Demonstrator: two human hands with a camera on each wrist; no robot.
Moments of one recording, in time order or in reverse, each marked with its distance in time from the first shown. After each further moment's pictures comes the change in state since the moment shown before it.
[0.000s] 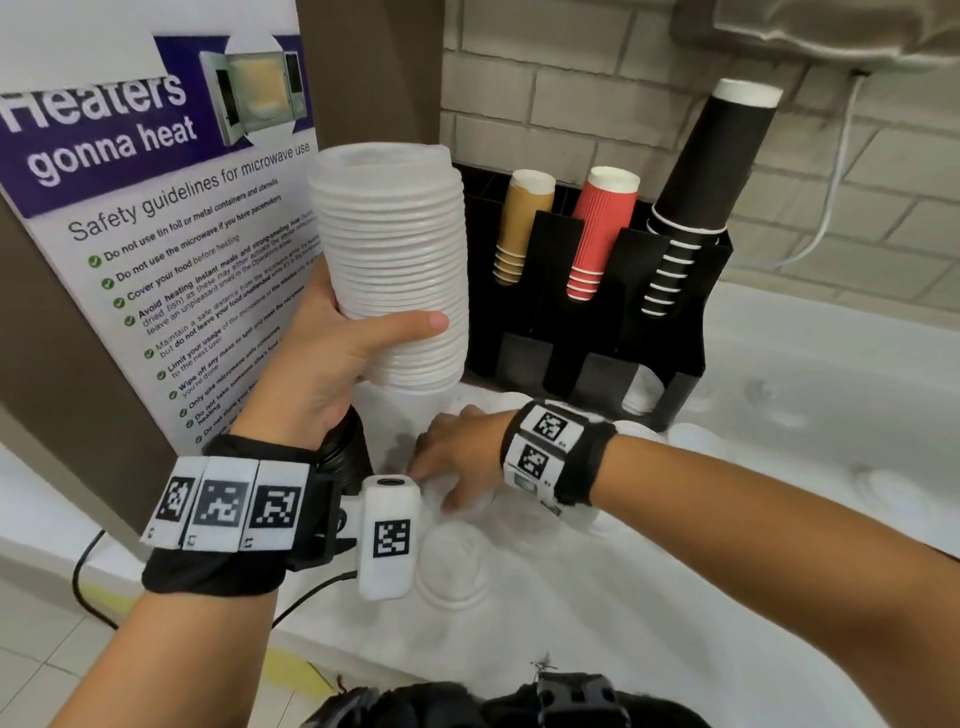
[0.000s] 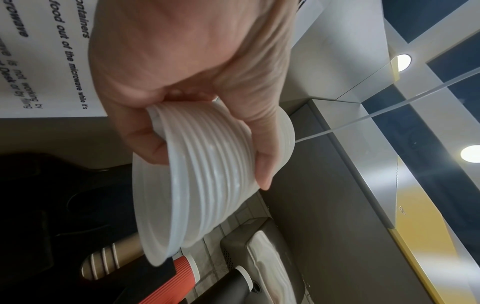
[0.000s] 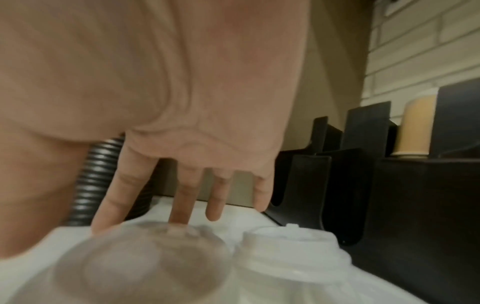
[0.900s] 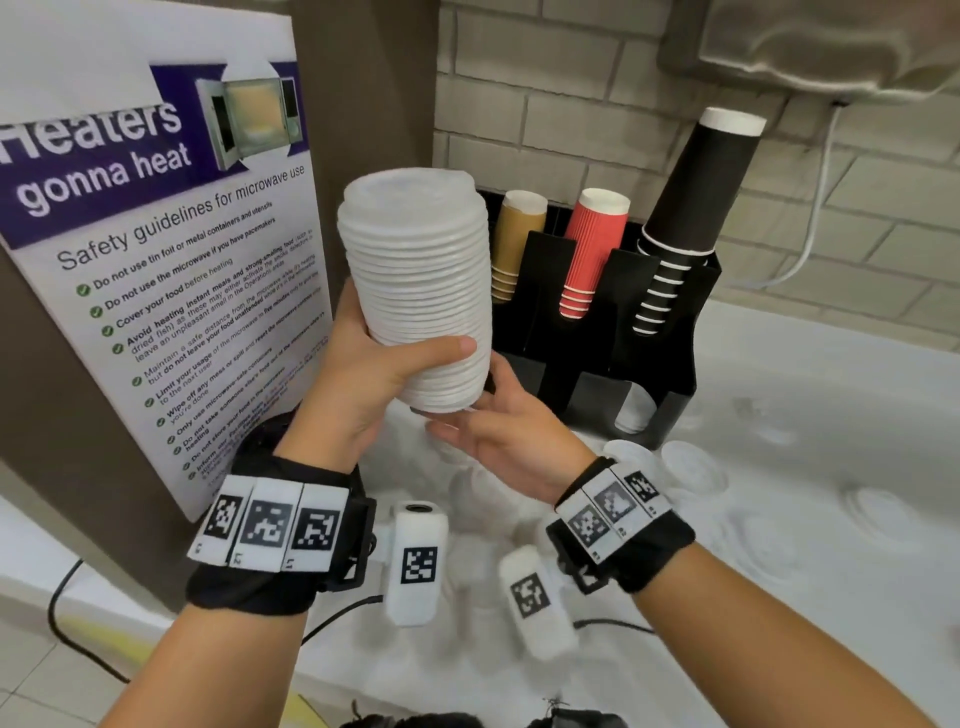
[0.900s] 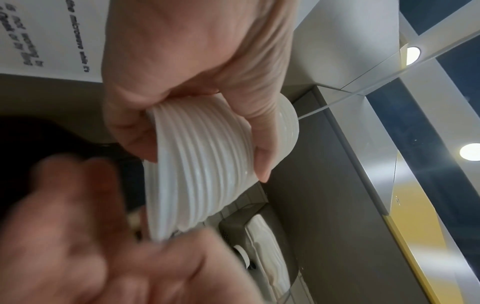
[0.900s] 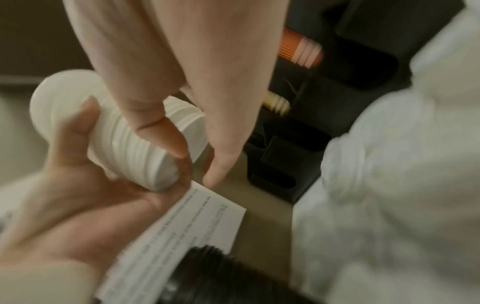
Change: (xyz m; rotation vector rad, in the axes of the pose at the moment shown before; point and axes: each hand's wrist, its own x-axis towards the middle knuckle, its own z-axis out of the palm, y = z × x) left_hand 0.011 -0.014 0.021 -0.014 -0.020 0.089; right_hand -0.052 -0.011 -0.001 1.923 0.774 -0.226
